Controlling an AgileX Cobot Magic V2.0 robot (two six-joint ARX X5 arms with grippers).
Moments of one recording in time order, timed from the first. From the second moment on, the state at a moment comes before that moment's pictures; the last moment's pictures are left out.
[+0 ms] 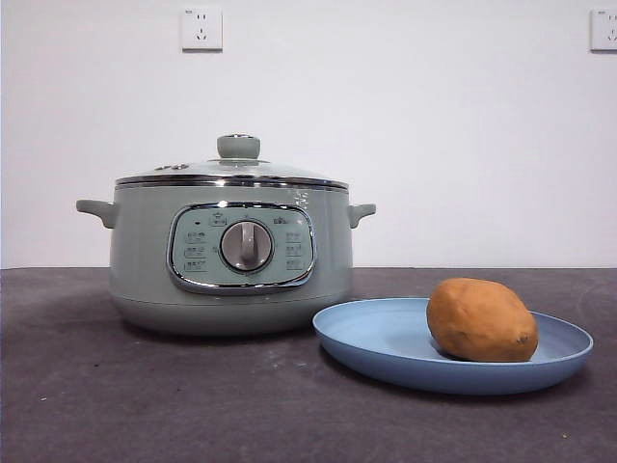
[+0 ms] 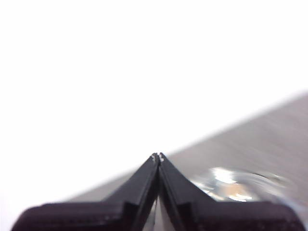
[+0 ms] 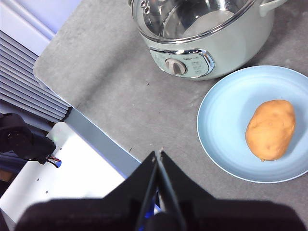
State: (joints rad) left arm -0.02 0.77 1.23 -0.46 0.25 0.23; right arm 0.48 0.86 1.15 -1.03 -0.44 0.13
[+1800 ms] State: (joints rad) left arm 0.08 0.01 0.03 -0.21 0.19 0.19; right arm 0.48 0.86 1.15 -1.03 -0.44 0.13
